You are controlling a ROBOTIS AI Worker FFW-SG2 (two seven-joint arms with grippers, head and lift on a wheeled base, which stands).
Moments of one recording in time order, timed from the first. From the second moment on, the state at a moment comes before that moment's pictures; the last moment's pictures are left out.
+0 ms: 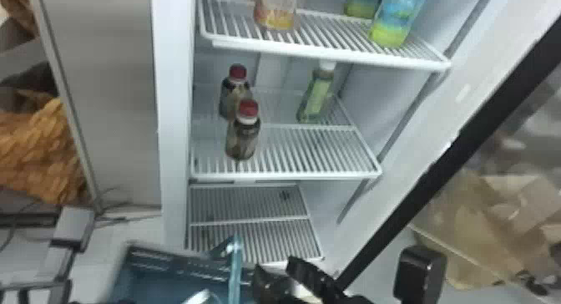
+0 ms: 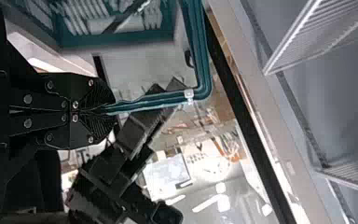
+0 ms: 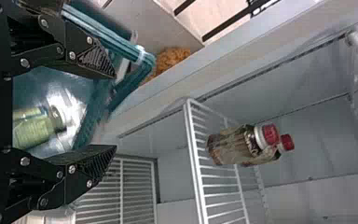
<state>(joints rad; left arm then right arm) 0.13 0.24 -0.01 -2.07 1.37 1.53 -0.25 0.92 -0.13 -0.06 -2.74 -0.44 0.78 0.13</state>
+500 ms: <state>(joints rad) 0.13 0.24 -0.01 -2.07 1.37 1.53 -0.25 0.93 -0.13 -0.07 -2.74 -0.43 0.75 0.12</state>
